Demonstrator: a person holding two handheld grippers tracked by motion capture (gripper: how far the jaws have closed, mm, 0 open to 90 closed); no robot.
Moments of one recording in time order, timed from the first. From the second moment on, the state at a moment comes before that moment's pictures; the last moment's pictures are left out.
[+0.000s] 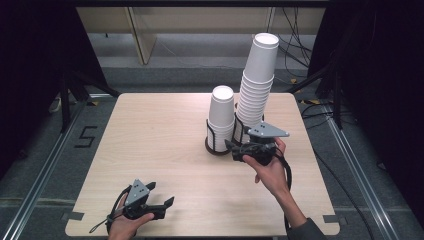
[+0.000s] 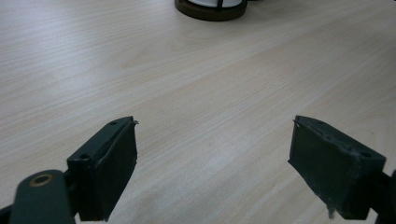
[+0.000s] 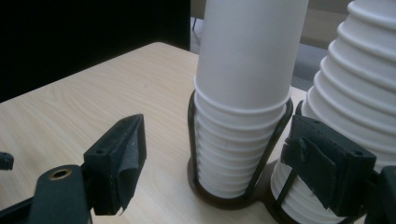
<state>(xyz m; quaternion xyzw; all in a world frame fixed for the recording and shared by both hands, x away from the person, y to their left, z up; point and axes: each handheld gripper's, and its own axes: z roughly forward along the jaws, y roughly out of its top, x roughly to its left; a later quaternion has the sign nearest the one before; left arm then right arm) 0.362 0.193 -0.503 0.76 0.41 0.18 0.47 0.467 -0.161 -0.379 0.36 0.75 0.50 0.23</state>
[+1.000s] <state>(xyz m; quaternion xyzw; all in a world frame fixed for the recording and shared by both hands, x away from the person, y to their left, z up) 0.362 0.191 -0.504 0.76 0.41 0.19 0.47 0.535 -0.114 -0.349 0.41 0.73 0.47 0.28</state>
